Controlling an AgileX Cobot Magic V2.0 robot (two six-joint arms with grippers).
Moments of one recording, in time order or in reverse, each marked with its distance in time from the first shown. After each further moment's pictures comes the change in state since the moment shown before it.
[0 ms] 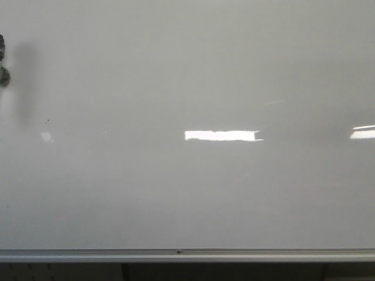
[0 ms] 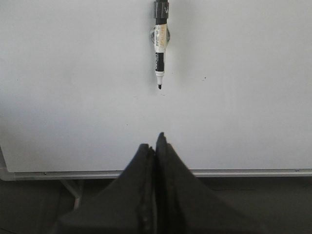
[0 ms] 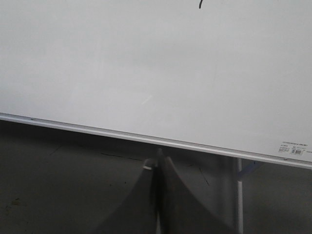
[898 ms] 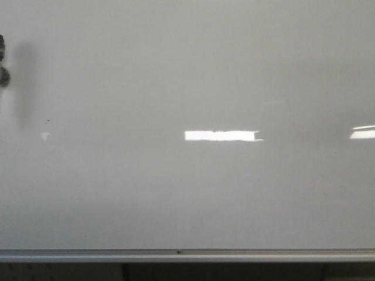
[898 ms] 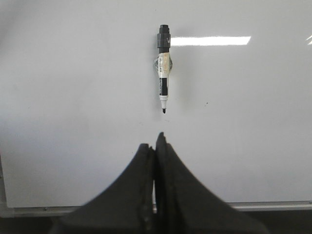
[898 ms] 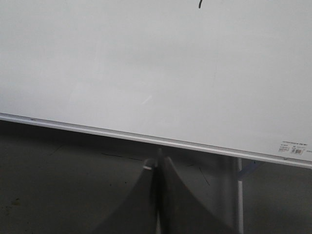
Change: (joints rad) left arm 0.000 -0.309 0.270 0.027 -0.210 0.000; right arm 0.000 0.000 0.000 0.000 0.000 0.002
